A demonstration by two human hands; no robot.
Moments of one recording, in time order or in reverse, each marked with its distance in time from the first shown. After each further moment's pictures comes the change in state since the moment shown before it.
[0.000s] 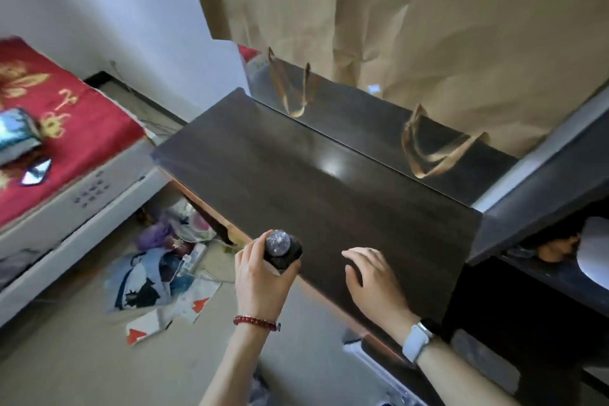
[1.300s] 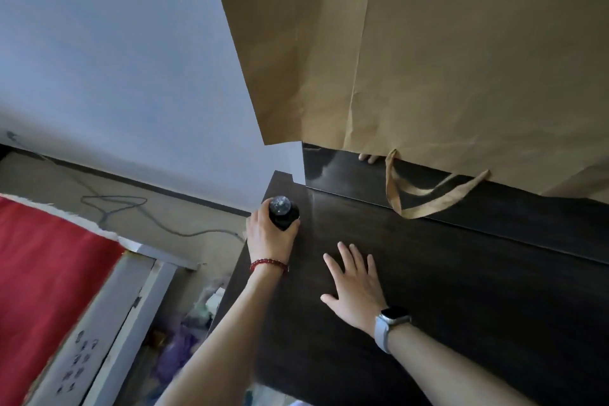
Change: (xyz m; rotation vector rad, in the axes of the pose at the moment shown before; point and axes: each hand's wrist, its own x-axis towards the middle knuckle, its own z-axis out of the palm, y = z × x) left_hand 0.522 -0.149 0.040 0.042 -0.336 -0.012; right_hand 0.407 -0.155 0.206 -0.337 -0.440 0.380
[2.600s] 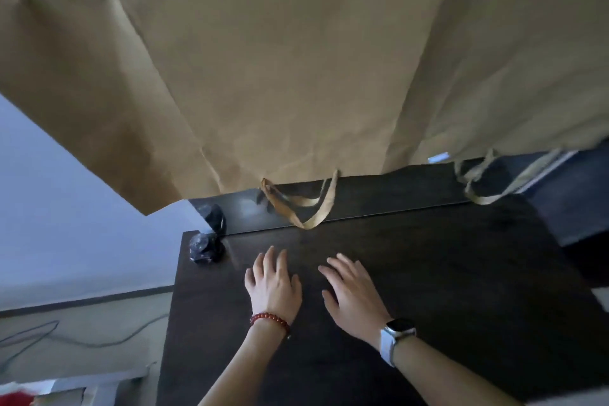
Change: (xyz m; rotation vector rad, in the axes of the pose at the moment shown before) left_hand -0.082 0.049 0.059 0.487 -0.434 0.540; right_hand -0.075 0.072 -0.010 0.219 0.509 0.203
